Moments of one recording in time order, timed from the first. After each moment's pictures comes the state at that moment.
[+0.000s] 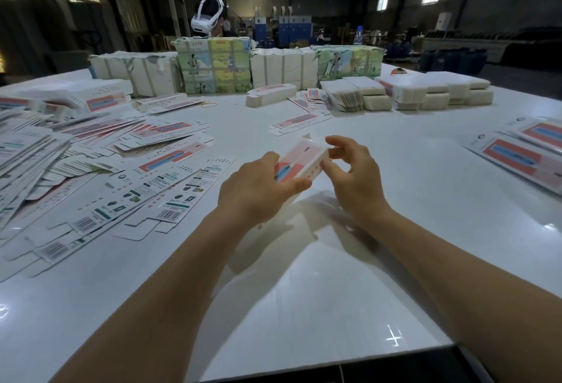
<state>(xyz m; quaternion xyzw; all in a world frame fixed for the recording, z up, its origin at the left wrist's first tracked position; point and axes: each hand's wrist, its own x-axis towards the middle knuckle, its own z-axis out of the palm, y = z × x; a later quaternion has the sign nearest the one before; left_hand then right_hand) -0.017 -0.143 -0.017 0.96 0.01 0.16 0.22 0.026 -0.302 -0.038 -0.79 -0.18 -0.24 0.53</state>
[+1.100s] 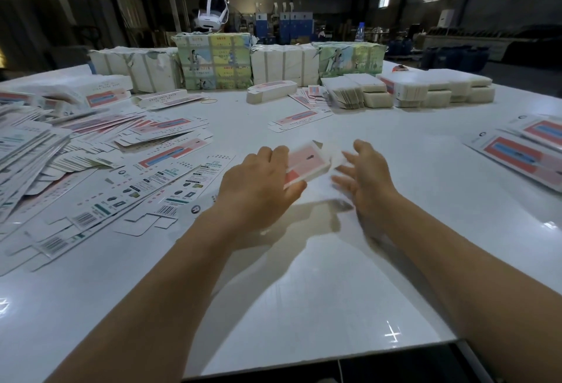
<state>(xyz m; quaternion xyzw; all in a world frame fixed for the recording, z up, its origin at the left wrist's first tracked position) -0.026 -0.144 -0.022 0.97 -0.06 0.22 0.04 0.041 -0.305 -0.027 -0.63 0.04 -0.01 0.78</state>
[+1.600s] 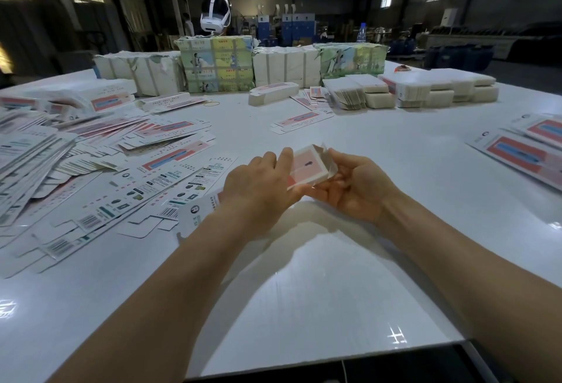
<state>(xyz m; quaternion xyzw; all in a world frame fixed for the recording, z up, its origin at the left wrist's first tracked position) -0.024 -0.144 -0.026 0.96 -0.06 0.25 -0.08 0.035 -0.308 -0.029 -0.44 -0.10 0.28 0.85</state>
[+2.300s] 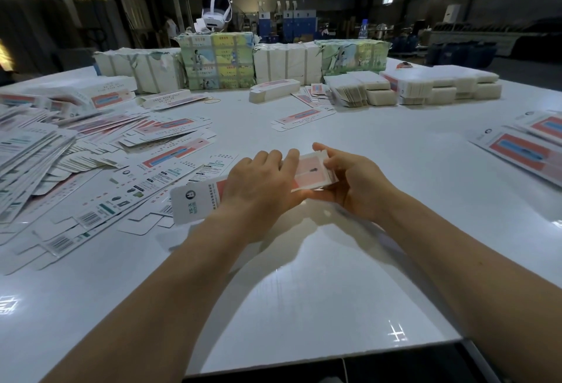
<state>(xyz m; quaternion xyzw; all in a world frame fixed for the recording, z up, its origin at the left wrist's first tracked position) -0.027 -0.140 -0.030 0.93 -0.10 0.31 -0.17 0.030 -0.300 -0.027 -0.56 -0.07 0.19 0.81</state>
